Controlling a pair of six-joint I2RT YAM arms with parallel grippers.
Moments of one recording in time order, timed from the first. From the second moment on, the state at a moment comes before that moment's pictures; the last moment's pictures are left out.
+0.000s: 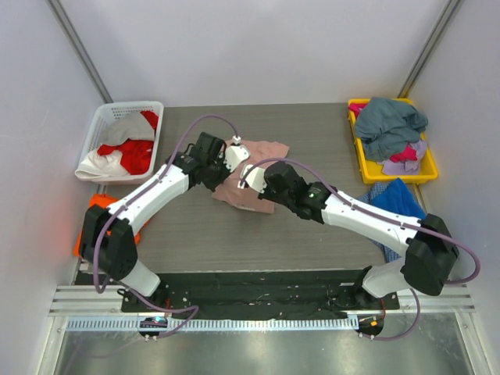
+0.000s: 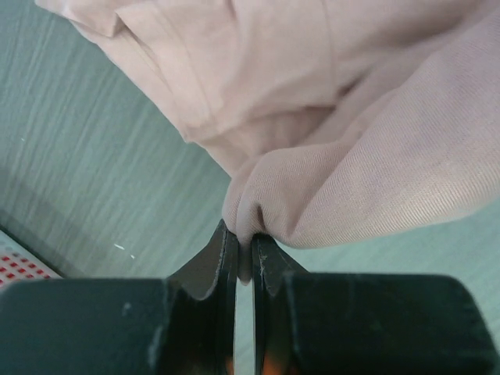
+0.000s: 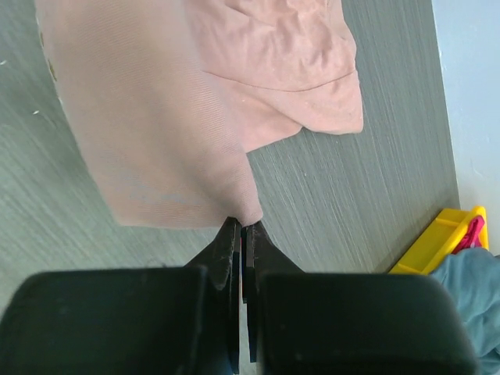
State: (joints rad) left arm -0.54 1.54 1.23 -0.63 0.03 0.45; right arm 0.88 1.40 1.05 -0.34 0.30 -0.56
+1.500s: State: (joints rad) left arm -0.40 2.25 2.05 -0.63 0.05 0.54; right arm 0.53 1.93 1.43 -0.24 0.14 -0.68
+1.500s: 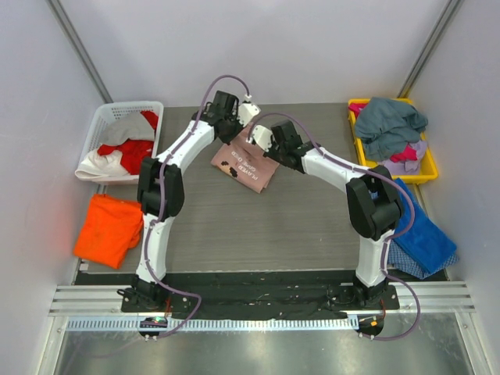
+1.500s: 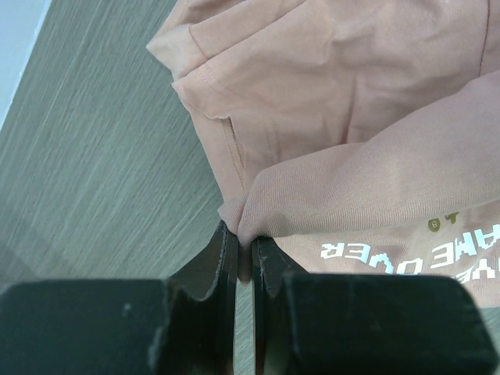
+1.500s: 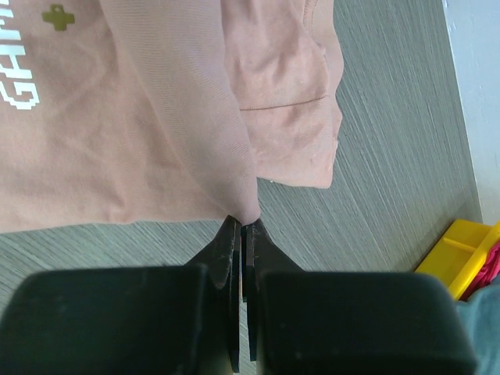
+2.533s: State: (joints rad) left arm -0.41 2.42 2.30 -0.64 0.01 0.58; right arm 0.48 1.92 1.45 -0.24 0.14 -0.71
